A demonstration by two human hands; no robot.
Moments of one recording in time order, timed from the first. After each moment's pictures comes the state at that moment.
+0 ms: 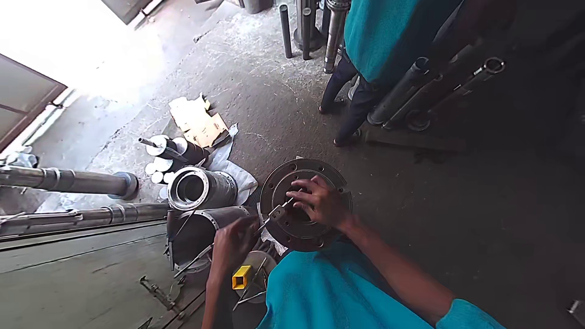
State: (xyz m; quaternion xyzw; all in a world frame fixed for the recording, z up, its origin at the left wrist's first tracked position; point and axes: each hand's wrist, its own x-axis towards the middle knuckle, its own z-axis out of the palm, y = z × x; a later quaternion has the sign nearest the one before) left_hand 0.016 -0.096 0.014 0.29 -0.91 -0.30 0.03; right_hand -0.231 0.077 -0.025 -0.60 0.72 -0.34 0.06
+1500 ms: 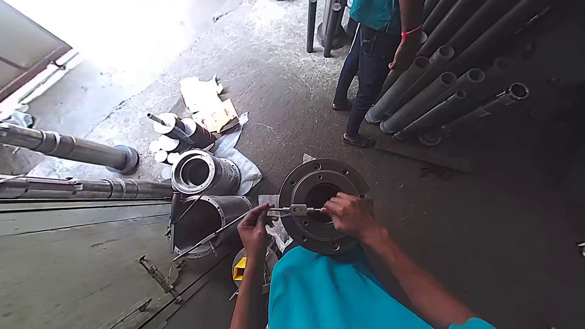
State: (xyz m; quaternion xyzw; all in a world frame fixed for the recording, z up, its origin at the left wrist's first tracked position) left_hand 0.011 -0.075 -0.055 0.36 -0.58 -0.63 0.37; right_hand -0.225 0.088 -0.021 -0.63 0.74 -0.20 0.11
